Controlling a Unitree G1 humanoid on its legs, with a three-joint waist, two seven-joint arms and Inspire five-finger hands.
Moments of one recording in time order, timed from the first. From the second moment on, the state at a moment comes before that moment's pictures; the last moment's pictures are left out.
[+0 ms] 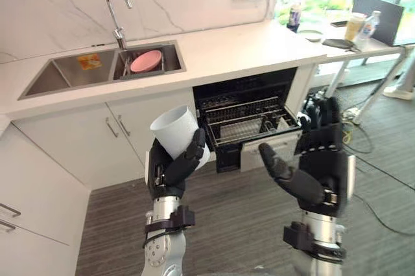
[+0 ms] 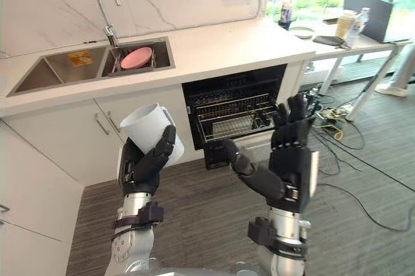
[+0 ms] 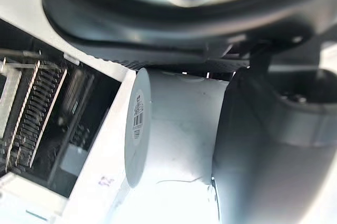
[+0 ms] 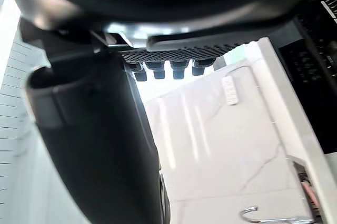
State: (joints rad) left arm 0.36 0.01 -0.34 -0.22 -0.40 -0.44 0.18; right arm 0.37 -0.11 0.25 -0.19 0.17 -0.68 -0.23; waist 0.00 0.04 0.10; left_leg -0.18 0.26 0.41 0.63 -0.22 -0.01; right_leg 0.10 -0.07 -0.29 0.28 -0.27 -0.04
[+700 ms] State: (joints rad) left arm 0.30 0.10 -0.21 -0.22 -0.43 -0.41 0.10; right arm 0.41 0.00 0.21 -0.12 0.22 -0.73 -0.14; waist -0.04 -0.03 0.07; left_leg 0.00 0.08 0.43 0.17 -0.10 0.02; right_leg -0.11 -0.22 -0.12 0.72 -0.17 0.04
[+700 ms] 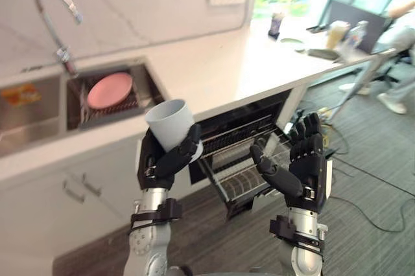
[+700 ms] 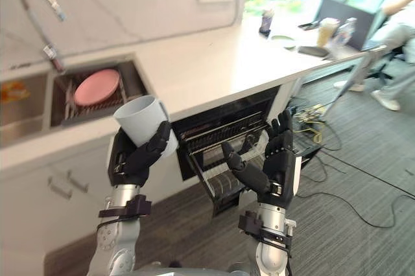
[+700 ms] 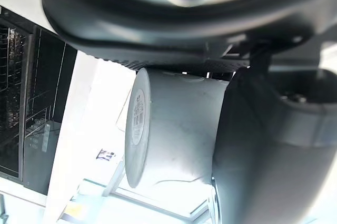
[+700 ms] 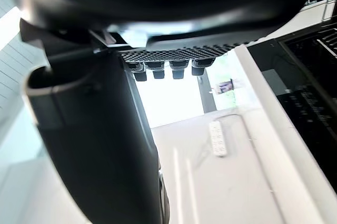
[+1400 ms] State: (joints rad) left arm 0.39 0.01 -0.22 -0.20 -0.23 -0.41 0.24; right arm 0.48 -0.03 0.14 -0.33 0.62 -0.76 0.39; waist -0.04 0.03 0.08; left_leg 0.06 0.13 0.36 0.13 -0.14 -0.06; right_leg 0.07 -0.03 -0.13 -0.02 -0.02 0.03
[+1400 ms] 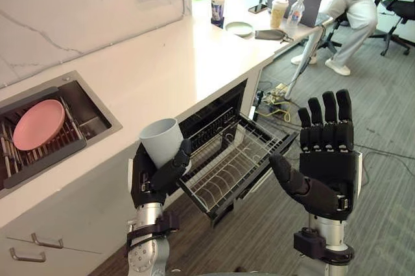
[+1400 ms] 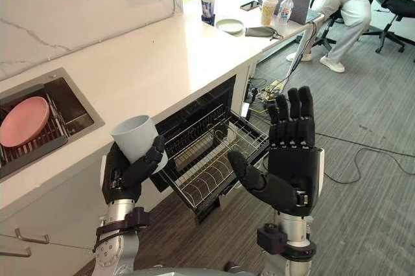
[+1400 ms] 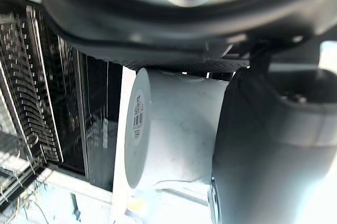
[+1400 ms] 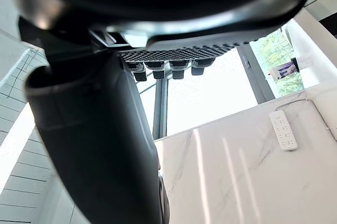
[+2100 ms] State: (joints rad) left arm 0.27 0.01 -0.20 -0.18 0.32 -0.41 0.46; right arm 0.52 0.03 0.10 -0.49 0.80 -0.62 0.86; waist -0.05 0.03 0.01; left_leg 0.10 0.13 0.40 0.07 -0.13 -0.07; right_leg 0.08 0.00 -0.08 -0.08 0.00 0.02
